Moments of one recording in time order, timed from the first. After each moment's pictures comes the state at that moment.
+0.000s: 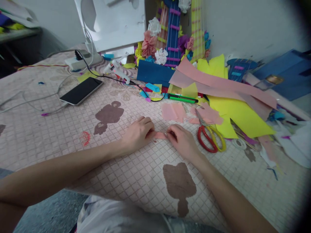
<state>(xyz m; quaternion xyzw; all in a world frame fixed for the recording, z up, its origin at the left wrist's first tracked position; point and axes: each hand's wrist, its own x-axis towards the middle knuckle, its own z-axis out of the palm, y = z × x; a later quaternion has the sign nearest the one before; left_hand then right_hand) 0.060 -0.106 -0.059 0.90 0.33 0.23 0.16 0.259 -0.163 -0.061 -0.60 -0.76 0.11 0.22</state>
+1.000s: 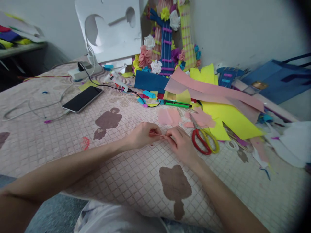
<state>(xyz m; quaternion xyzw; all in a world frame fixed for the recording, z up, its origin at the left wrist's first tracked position) 0.079 -0.100 -0.037 0.81 0.32 0.21 0.44 0.260 -0.173 -0.044 -0.53 -0.79 0.06 0.32</state>
